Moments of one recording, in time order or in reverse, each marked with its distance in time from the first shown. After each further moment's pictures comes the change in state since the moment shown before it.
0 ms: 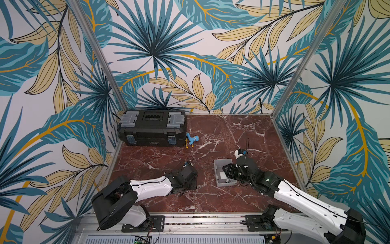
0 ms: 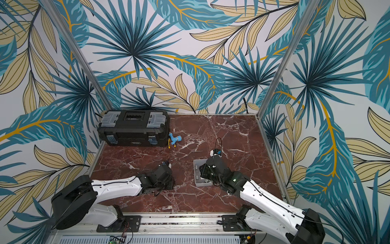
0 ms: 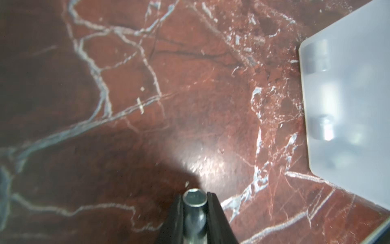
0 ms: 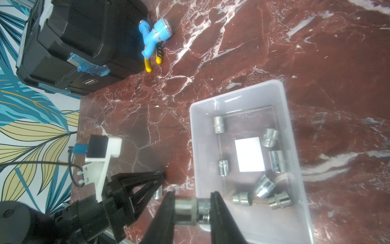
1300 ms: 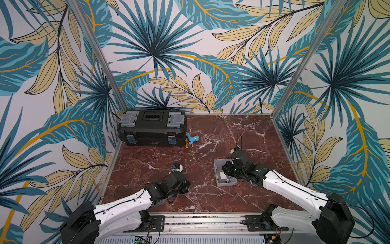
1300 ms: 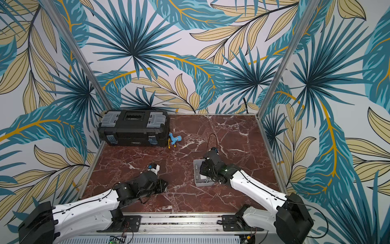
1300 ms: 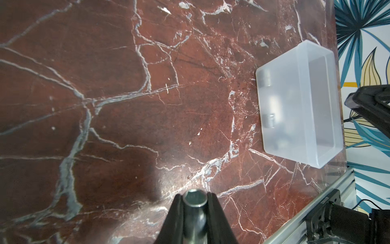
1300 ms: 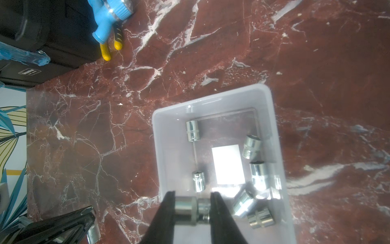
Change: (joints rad) left arm 0.000 -0.391 -0.167 -0.048 -0.012 -0.110; right arm -0.087 0.198 0.041 -0.002 -0.045 -0.082
